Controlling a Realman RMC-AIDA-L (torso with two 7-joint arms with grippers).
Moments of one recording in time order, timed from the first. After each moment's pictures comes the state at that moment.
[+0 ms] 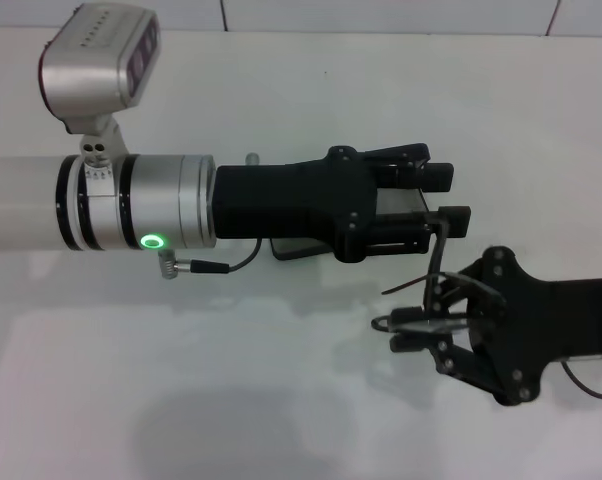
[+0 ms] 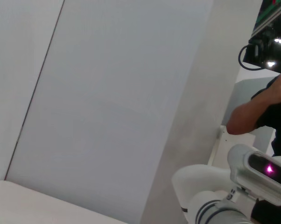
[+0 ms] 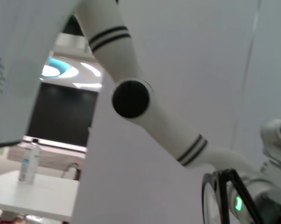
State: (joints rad) left arm -0.71 -2.08 1.26 0.42 1.38 1.61 -1.34; right arm 0.48 2.02 -1.26 -0.50 -1.42 -1.84 0.69
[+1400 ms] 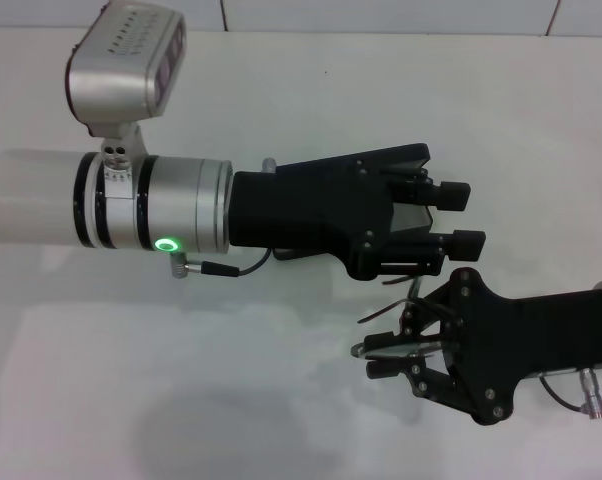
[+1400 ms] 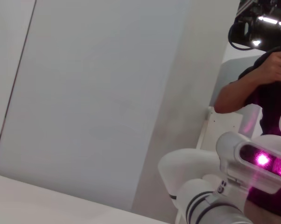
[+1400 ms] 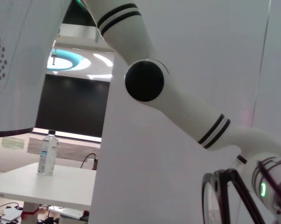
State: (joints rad) left arm -0.74 -2.09 1.30 0.42 1.40 1.60 -1.31; right arm 0.50 2.02 -1.36 -0.49 -1.40 -1.79 0.72
